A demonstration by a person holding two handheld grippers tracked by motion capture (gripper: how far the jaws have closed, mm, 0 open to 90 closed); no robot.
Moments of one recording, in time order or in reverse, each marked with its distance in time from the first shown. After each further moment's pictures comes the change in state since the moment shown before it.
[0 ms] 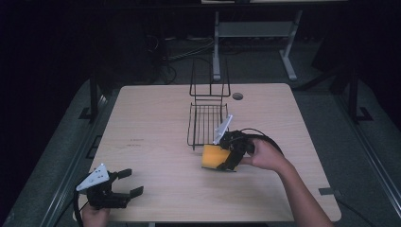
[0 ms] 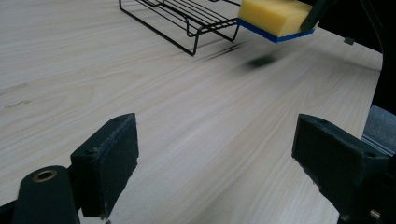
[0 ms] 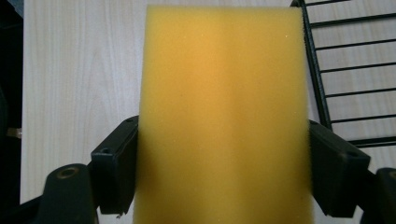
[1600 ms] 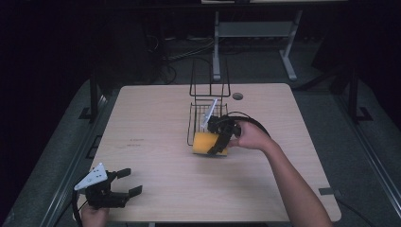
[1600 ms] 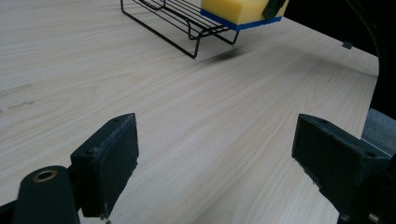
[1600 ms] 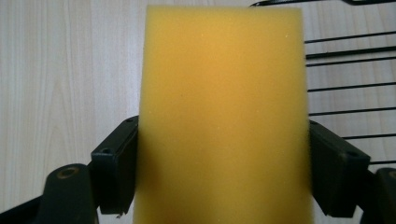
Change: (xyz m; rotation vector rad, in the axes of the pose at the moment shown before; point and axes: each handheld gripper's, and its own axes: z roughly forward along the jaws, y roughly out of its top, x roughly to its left) left arm 0.003 0.000 -0.002 -0.012 -0.004 -0.009; right arm -0.047 0.041 0.008 0.045 0.035 -0.005
